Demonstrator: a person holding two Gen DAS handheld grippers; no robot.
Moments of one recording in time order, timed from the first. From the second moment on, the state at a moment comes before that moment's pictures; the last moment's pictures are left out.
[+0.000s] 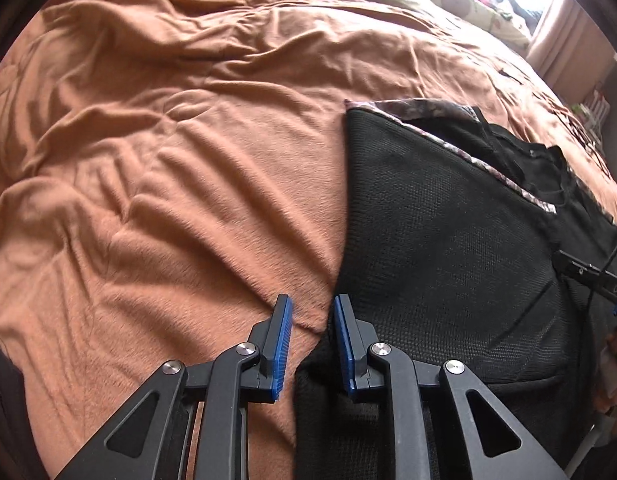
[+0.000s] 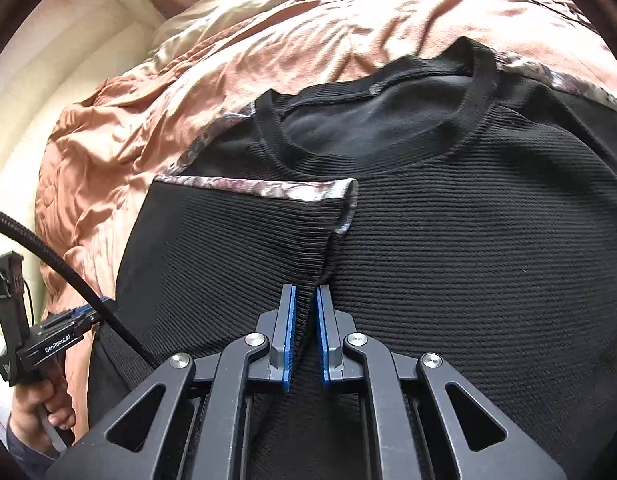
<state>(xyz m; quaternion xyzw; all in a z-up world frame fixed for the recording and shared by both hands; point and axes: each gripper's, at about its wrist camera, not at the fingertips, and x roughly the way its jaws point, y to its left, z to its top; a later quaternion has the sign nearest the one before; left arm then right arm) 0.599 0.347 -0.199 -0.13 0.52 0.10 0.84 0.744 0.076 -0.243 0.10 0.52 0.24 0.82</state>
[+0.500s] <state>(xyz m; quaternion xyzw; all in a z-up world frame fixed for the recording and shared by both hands) 0.573 0.299 -0.144 -0.13 0.49 0.08 0.86 0.680 -0.006 -0.171 0.07 0.48 0.24 0.84</state>
